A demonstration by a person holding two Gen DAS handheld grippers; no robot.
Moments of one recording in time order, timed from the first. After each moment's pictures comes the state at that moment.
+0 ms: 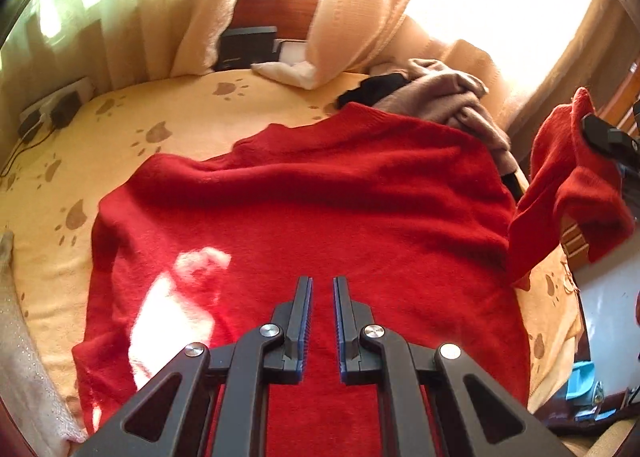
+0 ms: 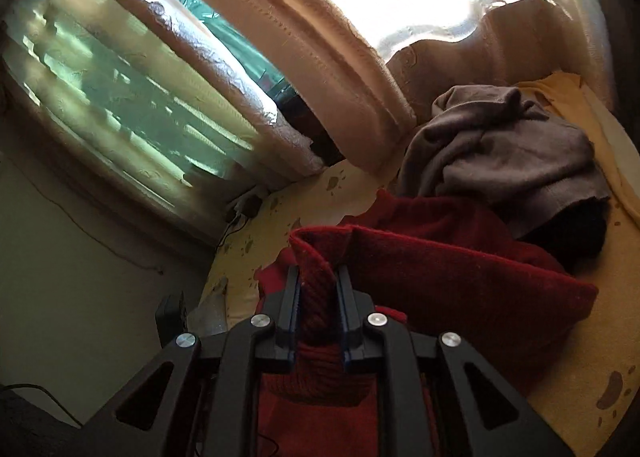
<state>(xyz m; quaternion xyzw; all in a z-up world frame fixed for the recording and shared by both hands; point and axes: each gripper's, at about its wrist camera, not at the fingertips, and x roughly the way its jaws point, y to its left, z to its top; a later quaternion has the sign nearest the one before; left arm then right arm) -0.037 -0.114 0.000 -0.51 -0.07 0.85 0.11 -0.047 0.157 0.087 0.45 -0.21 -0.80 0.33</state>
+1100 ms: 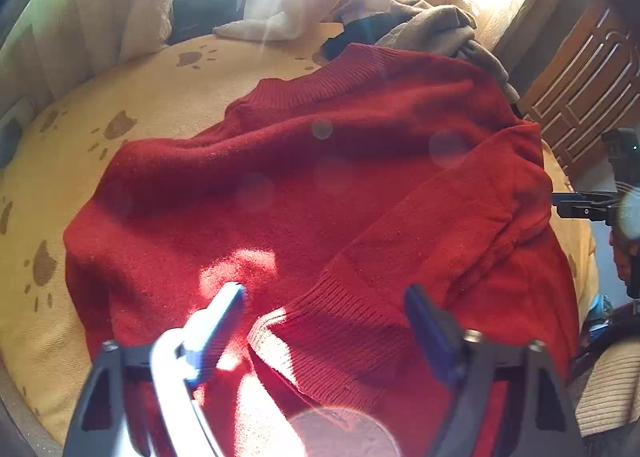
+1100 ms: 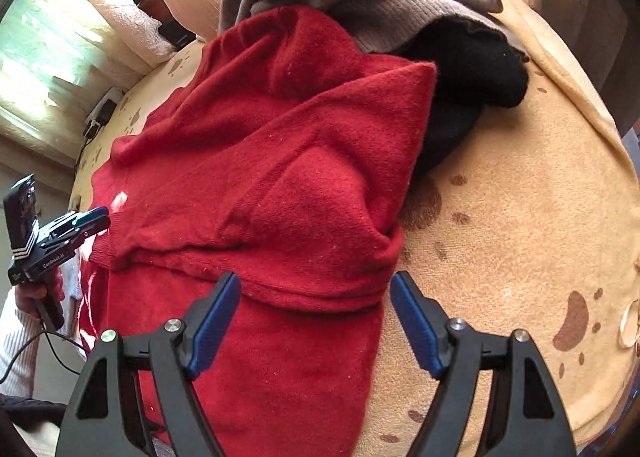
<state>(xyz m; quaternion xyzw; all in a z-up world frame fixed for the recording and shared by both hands) -0.078 -0.154 -0.060 -0.54 0.01 0.80 0.25 -0.017 0.225 -0.054 0.59 -0.11 -0.79 0.15</state>
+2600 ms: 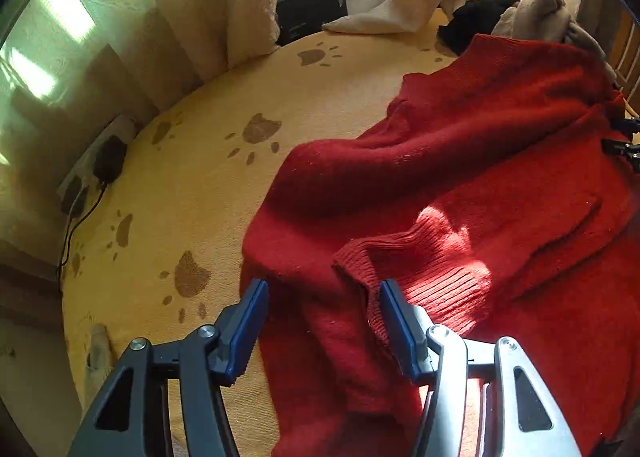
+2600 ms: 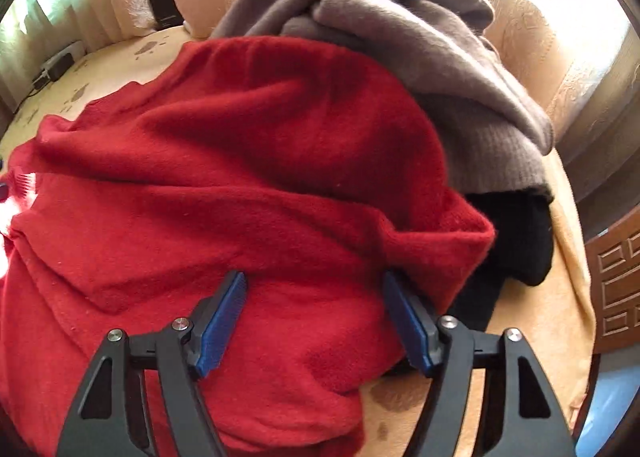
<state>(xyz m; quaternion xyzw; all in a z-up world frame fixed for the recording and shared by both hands) -0.096 -0.218 -0.050 -0.54 0.14 0.82 0.07 -0.099 0.161 -0.076 0.53 0.10 -0.84 0.07</state>
